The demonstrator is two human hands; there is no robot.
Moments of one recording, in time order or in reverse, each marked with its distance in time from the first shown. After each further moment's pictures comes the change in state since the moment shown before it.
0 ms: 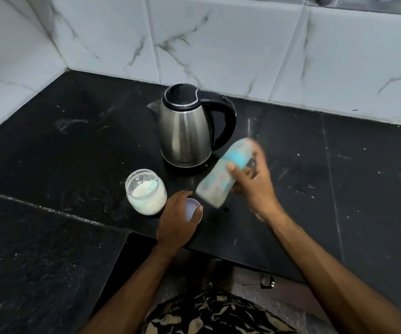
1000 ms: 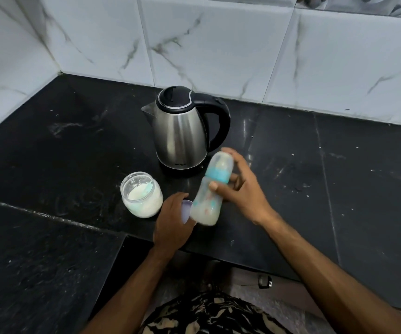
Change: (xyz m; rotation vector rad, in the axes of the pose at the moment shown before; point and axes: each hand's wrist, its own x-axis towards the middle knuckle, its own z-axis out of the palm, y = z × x) left_hand 0.001 -0.002 0.000 -0.014 -0.033 -0.010; right_hand -0.012 0.001 0.003 -0.123 -0.185 0.009
